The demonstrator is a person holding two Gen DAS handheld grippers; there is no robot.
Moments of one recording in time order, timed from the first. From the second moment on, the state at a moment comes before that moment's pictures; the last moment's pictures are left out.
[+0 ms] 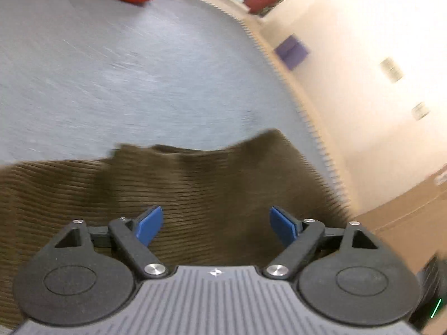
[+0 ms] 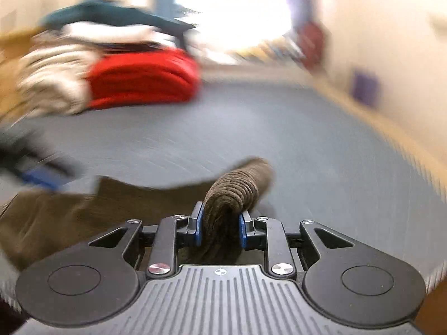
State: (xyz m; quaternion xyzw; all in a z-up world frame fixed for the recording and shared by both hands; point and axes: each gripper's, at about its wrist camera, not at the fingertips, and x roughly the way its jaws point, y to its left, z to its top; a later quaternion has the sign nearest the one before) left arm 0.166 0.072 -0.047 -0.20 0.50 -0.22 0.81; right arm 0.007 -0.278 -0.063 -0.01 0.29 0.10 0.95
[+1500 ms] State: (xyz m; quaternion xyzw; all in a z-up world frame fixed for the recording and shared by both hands) left arm 0.153 0.324 -0.108 -0.25 0.58 0.05 0.78; right arm 0.110 -0.137 -0.164 0.27 0.55 0.28 0.74
